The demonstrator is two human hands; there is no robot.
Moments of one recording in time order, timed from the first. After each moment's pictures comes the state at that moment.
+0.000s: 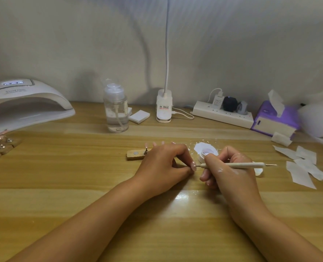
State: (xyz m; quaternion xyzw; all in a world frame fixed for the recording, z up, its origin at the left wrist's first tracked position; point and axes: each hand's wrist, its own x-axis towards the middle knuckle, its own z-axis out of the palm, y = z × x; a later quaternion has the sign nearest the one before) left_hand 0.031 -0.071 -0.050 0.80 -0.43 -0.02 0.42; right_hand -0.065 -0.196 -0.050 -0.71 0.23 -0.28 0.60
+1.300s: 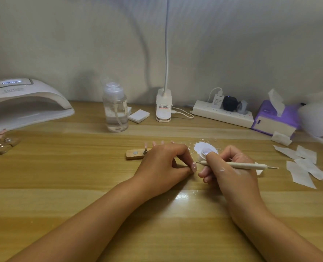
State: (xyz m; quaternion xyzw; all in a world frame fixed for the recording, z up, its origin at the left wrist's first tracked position) left_hand 0.034 -0.072 -0.054 0.80 -0.43 0.01 0.41; right_hand -0.067 -0.191 -0.046 -0.66 0.21 -0.31 0.65
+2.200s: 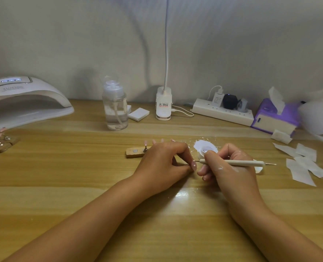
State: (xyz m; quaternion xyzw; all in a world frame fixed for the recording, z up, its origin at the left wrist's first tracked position) left_hand 0.033 -0.072 -0.055 0.81 -0.42 0.00 0.41; right_hand -0.066 -0.191 -0.046 -0.67 0.21 -0.30 0.64
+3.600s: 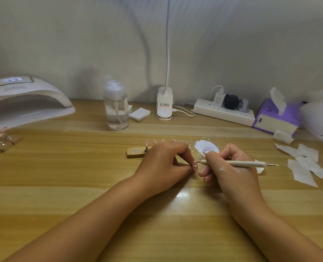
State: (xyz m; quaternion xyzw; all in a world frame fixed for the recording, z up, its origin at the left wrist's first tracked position) left_hand 0.033 -0.073 -0.053 0.81 -0.42 0.00 0.41; right_hand -0.067 -0.191 -0.047 -0.67 0.21 -0.30 0.64
